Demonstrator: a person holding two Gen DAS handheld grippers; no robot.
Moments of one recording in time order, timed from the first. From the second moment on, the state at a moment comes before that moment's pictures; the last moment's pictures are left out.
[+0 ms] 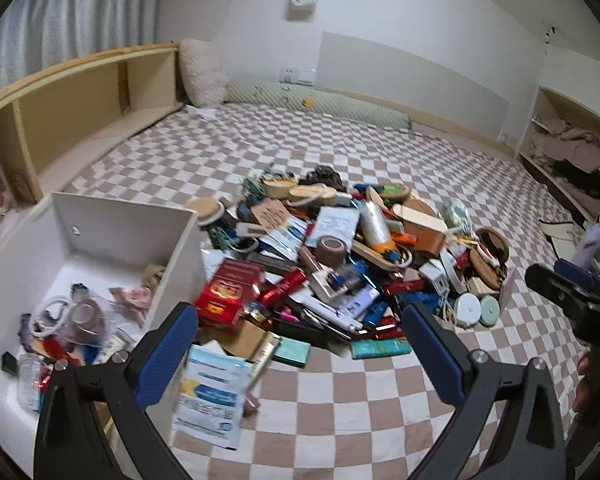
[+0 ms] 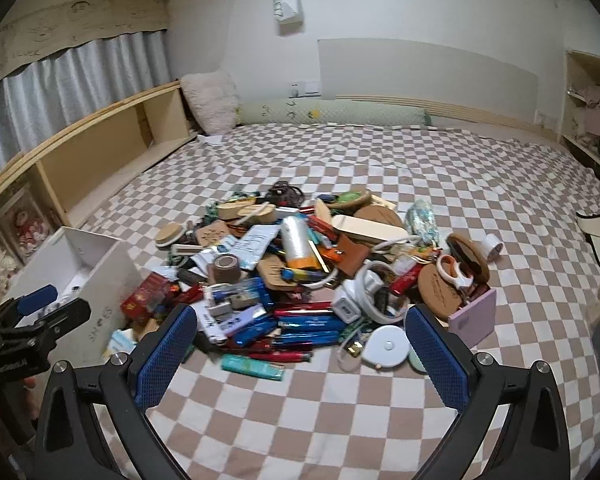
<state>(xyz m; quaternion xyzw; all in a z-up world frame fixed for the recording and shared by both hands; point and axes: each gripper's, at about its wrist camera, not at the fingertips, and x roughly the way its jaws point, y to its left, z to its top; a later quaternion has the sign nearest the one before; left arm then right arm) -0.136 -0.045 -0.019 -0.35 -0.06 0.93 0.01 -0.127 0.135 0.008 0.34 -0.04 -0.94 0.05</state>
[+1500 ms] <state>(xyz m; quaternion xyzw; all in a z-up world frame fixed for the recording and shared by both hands) -0.181 0.040 -0.165 -0.45 -0.05 0.89 0.09 -0.169 0.211 -0.133 0.44 -0.09 -0.89 -0.06</state>
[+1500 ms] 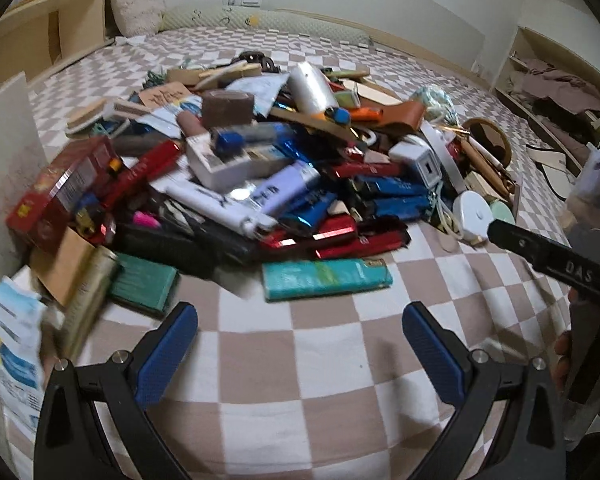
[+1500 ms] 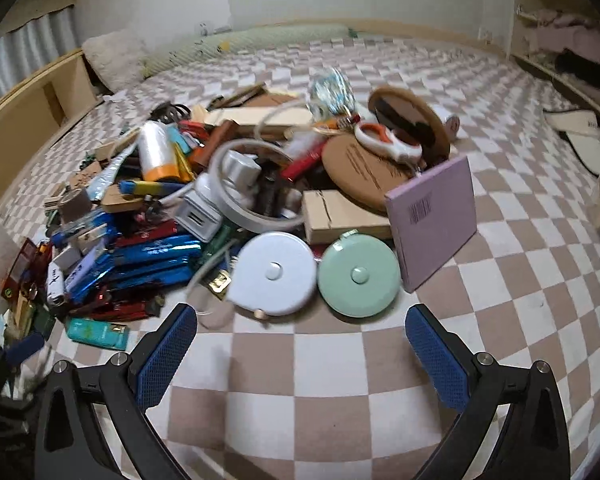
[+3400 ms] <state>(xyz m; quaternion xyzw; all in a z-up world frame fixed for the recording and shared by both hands) -0.187 0.064 -0.175 -0.48 0.02 0.88 0.06 -0.198 0.209 -0.156 0.47 -0.09 -0.88 0.03</state>
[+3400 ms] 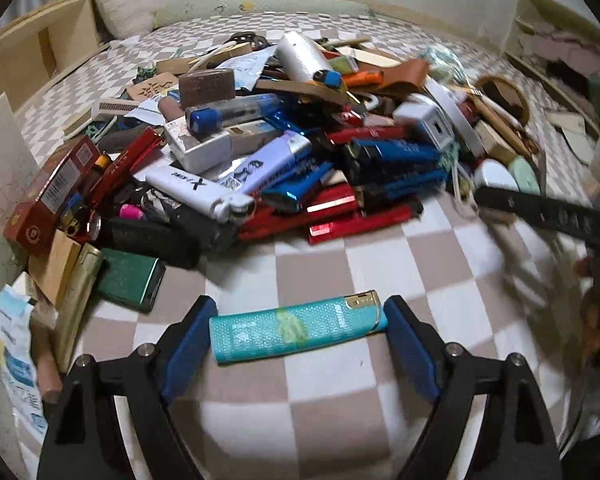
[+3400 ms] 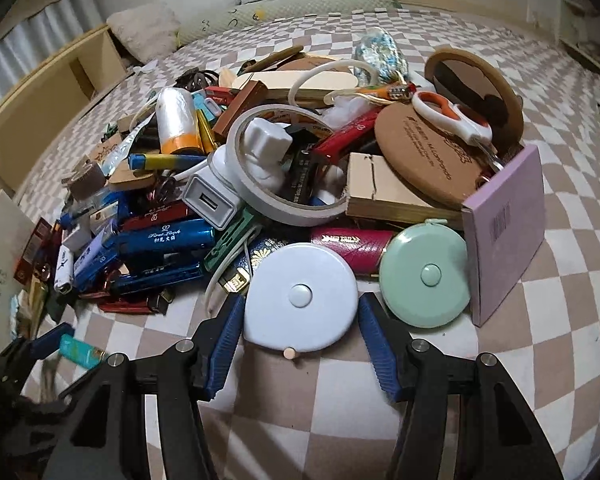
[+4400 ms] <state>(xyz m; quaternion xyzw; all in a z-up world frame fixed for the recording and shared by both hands) -0.140 0.044 -0.166 -0.47 0.00 0.88 0.06 -0.137 0.178 -0.146 0.49 -0.08 -0.87 0.00</state>
